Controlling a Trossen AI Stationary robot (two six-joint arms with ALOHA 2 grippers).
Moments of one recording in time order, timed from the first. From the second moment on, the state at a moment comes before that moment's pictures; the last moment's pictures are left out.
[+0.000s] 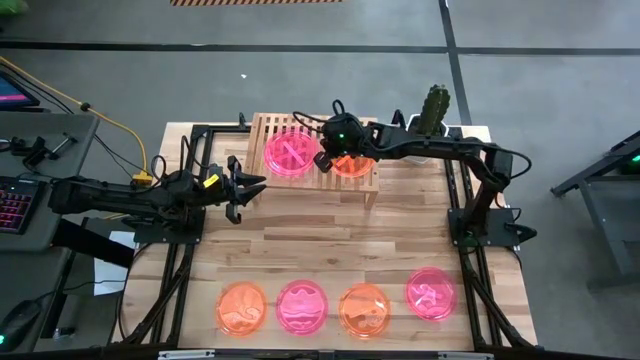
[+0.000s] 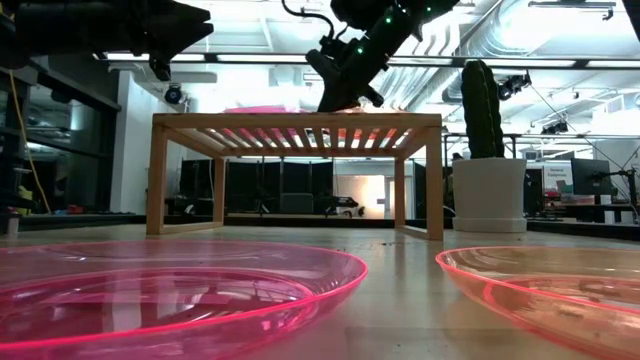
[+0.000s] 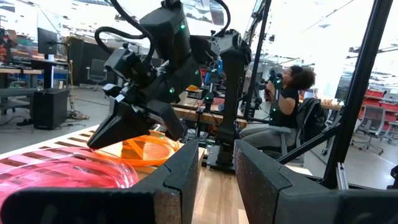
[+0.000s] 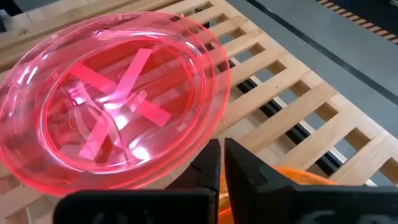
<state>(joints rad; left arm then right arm) 0.05 0.62 0.21 0.63 -0.12 -0.13 -0.31 1.78 1.49 -0.38 0.23 0.21</state>
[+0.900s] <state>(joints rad) 0.05 0.62 0.21 0.63 -0.12 -0.13 -0.30 1.79 1.49 -0.35 0.17 0.22</state>
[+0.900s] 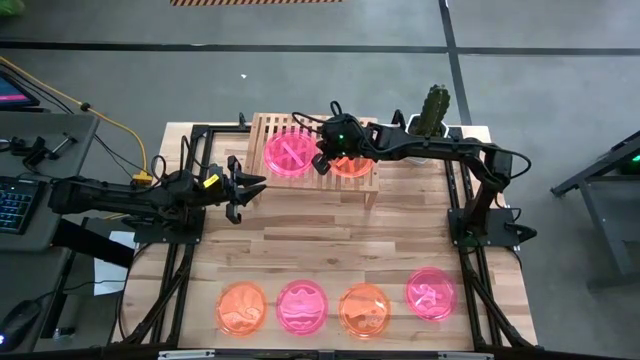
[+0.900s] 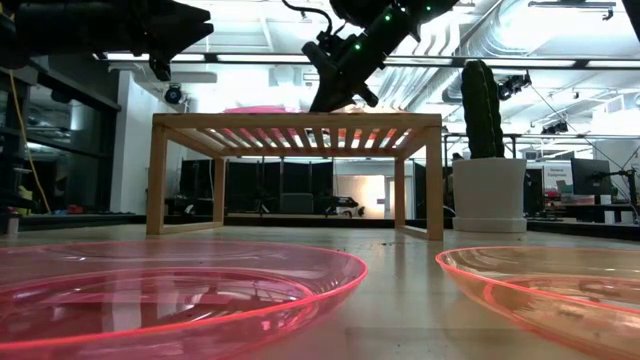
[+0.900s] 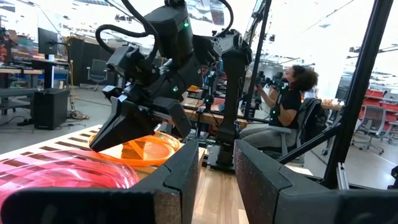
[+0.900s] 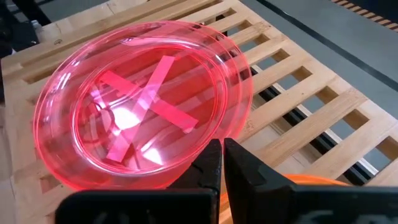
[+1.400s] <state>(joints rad) 0.05 0.62 0.21 0.62 -0.14 -0.13 -0.31 1.78 1.49 -0.38 0.19 0.24</state>
